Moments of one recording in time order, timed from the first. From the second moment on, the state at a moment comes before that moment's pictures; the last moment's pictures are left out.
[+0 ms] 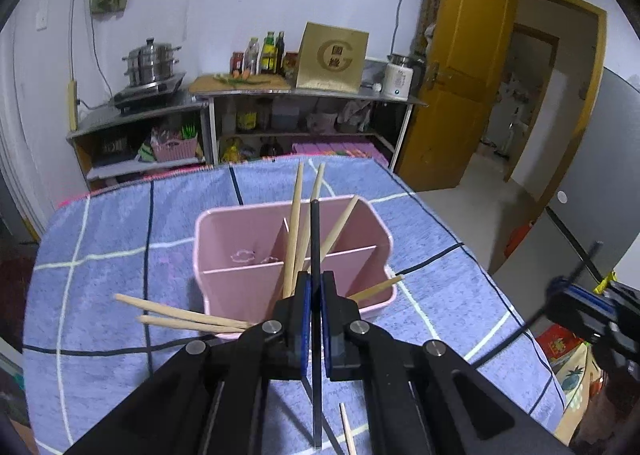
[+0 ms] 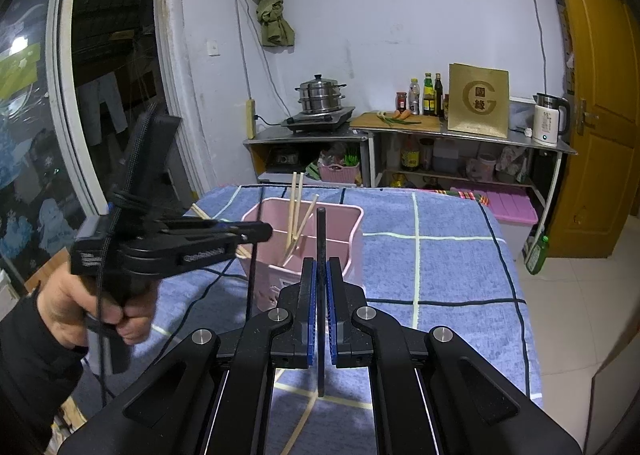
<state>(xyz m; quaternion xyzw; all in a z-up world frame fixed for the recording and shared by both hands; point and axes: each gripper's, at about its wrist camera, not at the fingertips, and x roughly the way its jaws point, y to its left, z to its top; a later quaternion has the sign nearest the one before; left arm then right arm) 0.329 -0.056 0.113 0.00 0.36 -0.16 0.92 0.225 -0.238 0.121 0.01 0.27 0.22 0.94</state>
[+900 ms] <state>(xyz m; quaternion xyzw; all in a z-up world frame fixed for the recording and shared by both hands) 0.275 -0.023 0.240 0.03 0.28 -0.15 0.95 0.225 -0.195 0.199 0.00 0.20 0.25 0.95</state>
